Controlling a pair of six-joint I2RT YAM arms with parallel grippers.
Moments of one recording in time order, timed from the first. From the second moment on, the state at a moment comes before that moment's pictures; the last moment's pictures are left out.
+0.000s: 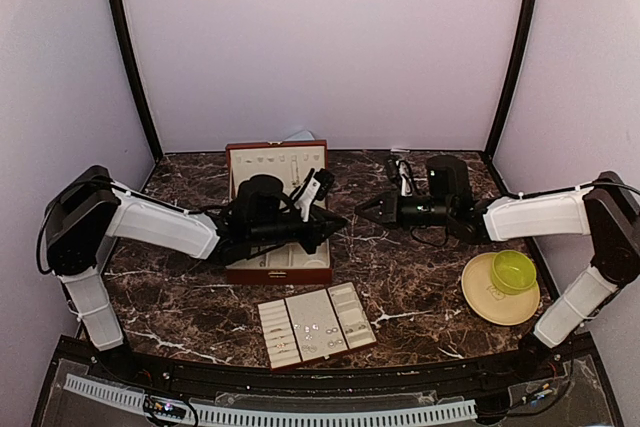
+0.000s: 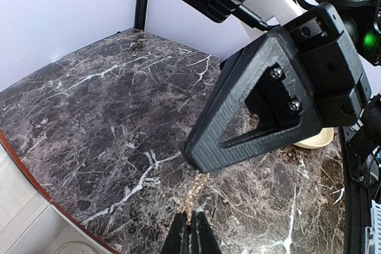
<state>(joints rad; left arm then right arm) -0.89 1.82 0.98 0.56 0.23 -0.13 0.64 1.55 0.81 0.36 -0.55 0.70</state>
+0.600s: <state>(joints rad) -0.89 1.69 1.17 0.03 0.29 -0.05 0.68 1.39 0.66 0.43 -0.44 0.51</state>
